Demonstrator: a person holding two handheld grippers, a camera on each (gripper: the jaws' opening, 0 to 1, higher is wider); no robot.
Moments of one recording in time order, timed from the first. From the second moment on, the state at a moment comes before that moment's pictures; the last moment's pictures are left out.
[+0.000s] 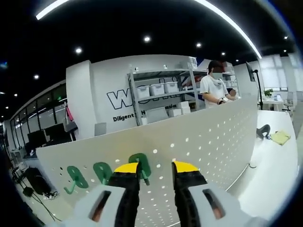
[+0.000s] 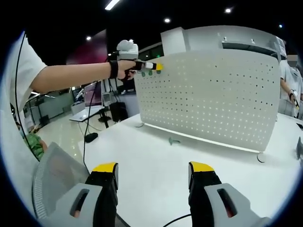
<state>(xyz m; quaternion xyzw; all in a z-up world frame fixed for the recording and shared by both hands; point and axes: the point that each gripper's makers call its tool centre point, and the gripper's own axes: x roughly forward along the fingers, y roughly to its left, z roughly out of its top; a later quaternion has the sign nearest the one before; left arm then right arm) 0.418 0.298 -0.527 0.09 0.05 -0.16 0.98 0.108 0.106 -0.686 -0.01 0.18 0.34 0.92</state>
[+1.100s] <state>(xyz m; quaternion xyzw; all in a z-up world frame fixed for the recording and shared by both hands) 0.366 0.298 -0.547 0.10 0.05 -0.18 0.98 0.110 0.116 -0.682 -0.03 0.19 0.36 0.92</state>
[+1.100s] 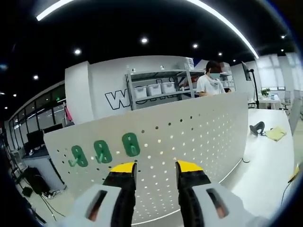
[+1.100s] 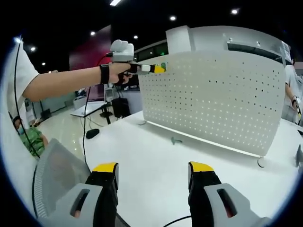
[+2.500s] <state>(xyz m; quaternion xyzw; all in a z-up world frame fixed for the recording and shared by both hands) 0.277 0.294 -0.574 0.07 0.06 -0.27 0.96 0.123 0.164 -0.687 -0.04 0.19 0.36 0.91</state>
